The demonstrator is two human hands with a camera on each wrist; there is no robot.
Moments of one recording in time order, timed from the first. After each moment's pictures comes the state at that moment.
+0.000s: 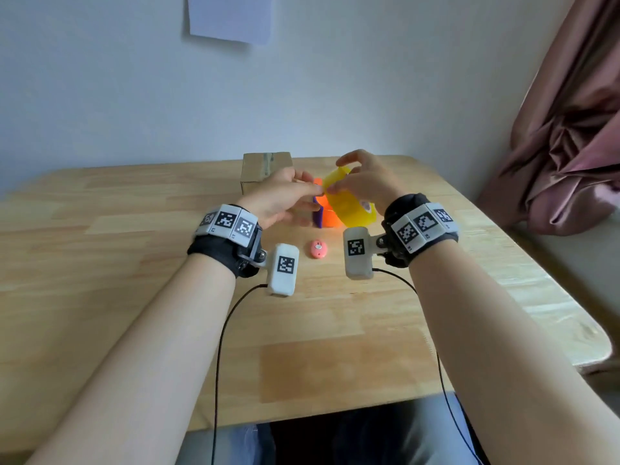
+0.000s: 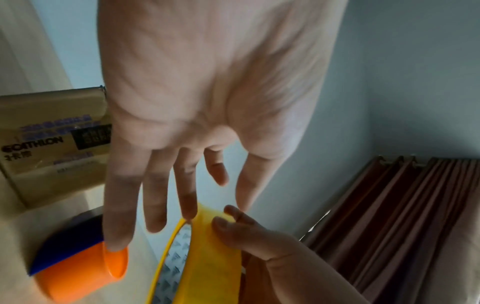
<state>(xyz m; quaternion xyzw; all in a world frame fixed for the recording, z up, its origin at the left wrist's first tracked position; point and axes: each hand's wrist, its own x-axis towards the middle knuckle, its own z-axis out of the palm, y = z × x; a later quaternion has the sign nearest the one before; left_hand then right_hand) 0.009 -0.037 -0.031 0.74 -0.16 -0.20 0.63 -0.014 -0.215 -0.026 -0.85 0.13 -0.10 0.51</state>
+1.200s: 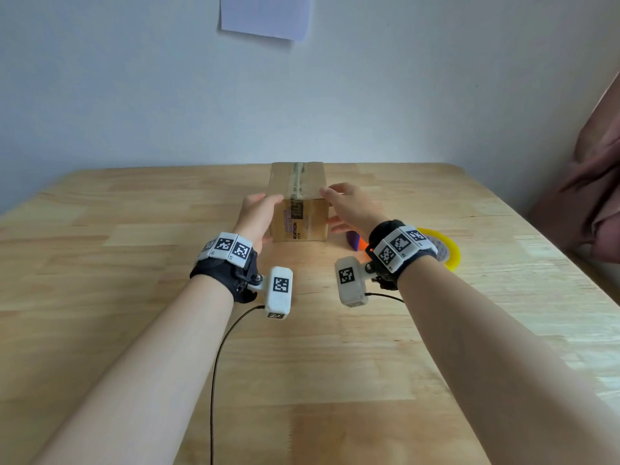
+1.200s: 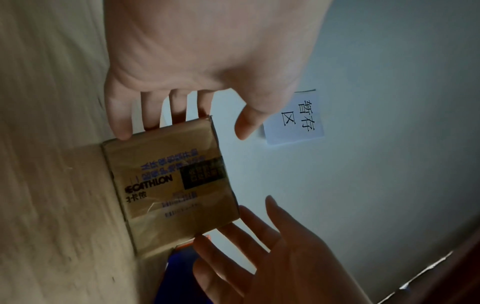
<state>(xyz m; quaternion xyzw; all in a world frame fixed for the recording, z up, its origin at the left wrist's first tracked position) 0.116 0.021 -0.087 0.74 0.09 -0.08 0.66 0.093 -0.164 -0.079 -0.83 0.10 -0.02 0.55</state>
